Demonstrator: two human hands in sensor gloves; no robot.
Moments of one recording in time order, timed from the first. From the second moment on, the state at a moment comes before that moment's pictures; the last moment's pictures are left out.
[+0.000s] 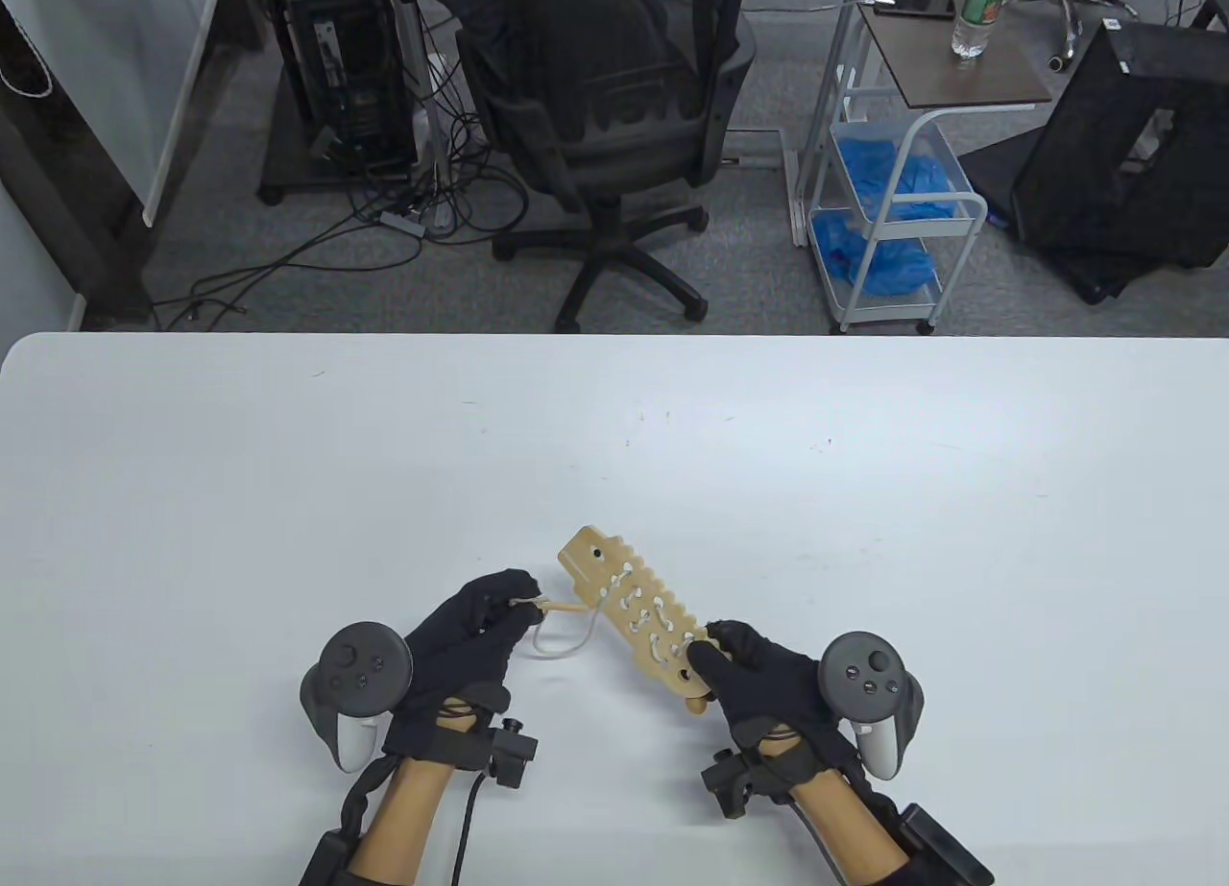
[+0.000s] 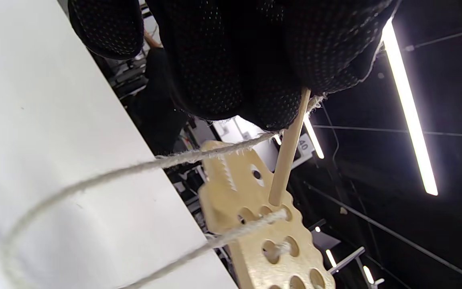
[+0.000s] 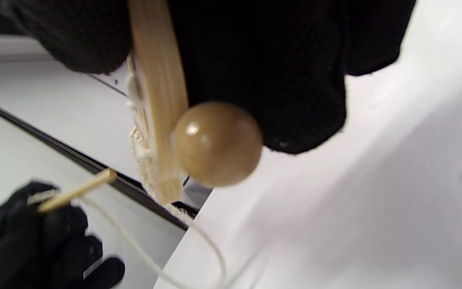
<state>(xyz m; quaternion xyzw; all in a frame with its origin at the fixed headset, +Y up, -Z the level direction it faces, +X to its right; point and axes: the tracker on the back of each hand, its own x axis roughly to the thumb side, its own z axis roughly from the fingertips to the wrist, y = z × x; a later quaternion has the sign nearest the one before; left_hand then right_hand) -0.197 -0.703 -0.254 0.10 -0.08 0.50 0.86 0.139 -0.747 -0.246 0.07 -0.03 0.84 0.54</state>
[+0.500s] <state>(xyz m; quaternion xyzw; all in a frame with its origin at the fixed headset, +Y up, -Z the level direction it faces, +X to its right) -0.187 -0.696 -0.248 0.13 -0.09 0.44 0.89 0.129 -0.747 -0.244 0.10 -0.01 0.85 0.52</state>
